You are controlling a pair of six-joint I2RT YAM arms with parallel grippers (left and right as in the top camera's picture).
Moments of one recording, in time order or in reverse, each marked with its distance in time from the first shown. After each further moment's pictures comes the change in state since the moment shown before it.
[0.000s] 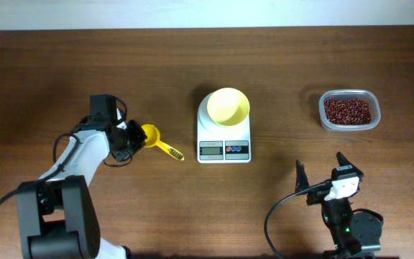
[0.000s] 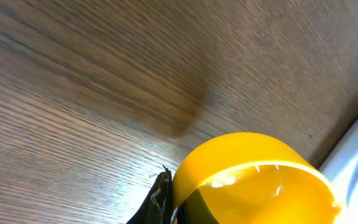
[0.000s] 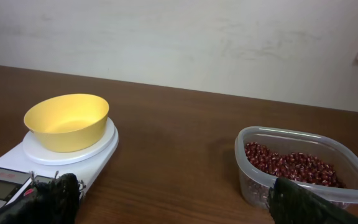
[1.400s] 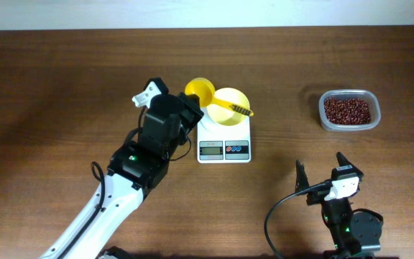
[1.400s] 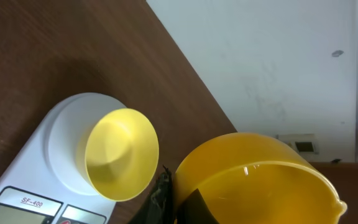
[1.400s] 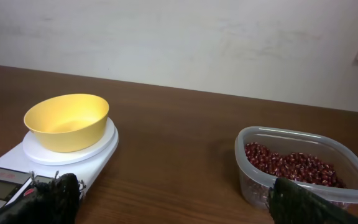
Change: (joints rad) left arm -0.587 -0.433 0.016 0.342 -0.394 -0.631; right arm 0.000 0.000 0.000 0.000 0.000 0.000
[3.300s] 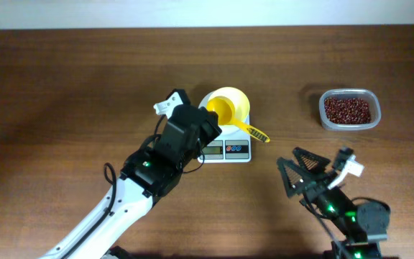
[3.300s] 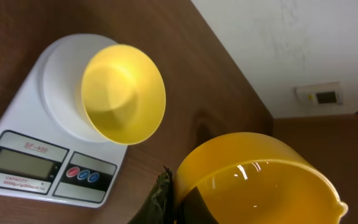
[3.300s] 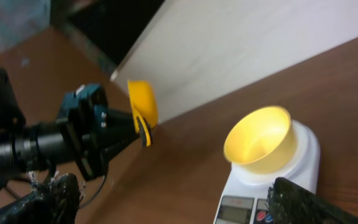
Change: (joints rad) left arm -0.124 0.010 0.005 -0.092 0.031 0.006; right arm 0.003 0.394 0.097 0.420 -0.512 0.854
